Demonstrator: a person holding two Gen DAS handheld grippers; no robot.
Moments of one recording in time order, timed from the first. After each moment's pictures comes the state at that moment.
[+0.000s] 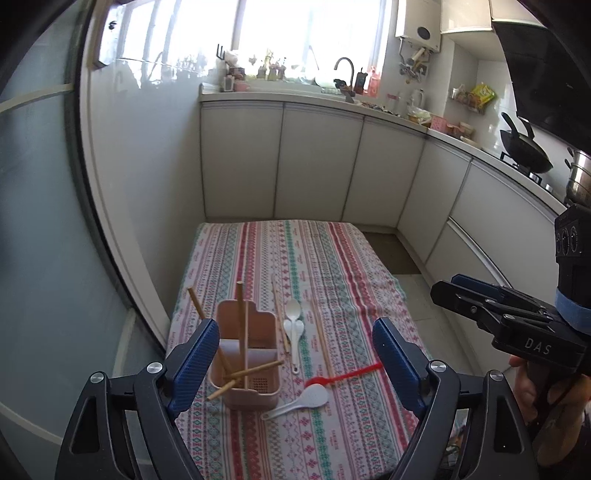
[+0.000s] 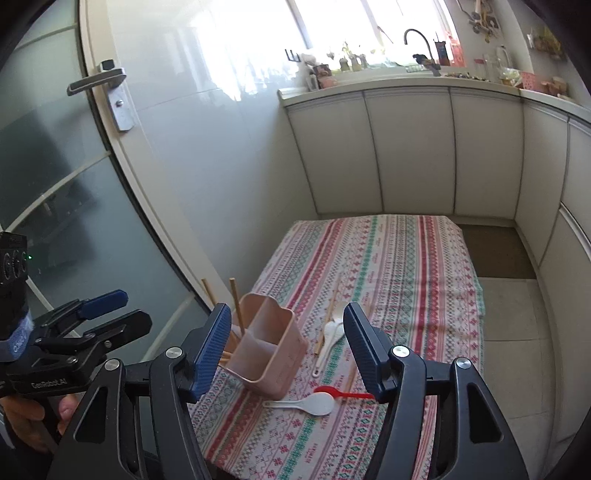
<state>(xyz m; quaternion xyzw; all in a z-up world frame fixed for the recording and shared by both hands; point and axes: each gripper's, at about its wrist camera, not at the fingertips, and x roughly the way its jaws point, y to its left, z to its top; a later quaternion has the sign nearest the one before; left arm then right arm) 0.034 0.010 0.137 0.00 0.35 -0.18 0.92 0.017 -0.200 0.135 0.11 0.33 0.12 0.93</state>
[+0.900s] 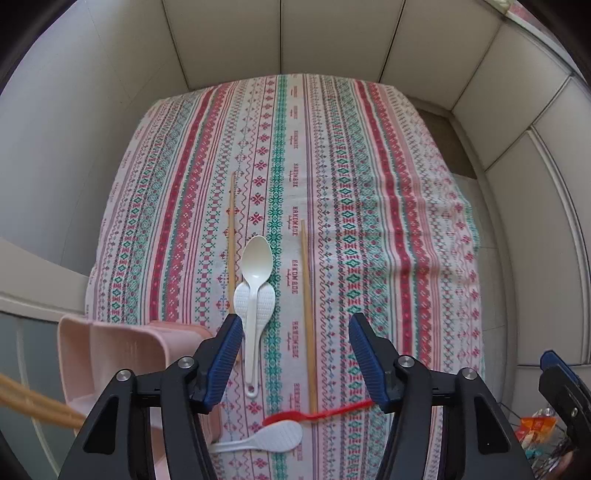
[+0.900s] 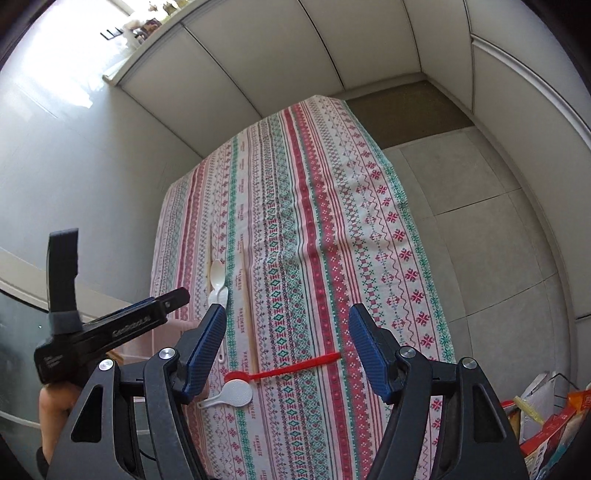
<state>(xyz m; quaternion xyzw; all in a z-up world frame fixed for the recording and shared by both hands) 0.255 -0.148 -0.053 0.05 0.61 -0.10 0.79 0.134 -0.350 -0.007 0.29 0.50 -0.01 0.82</state>
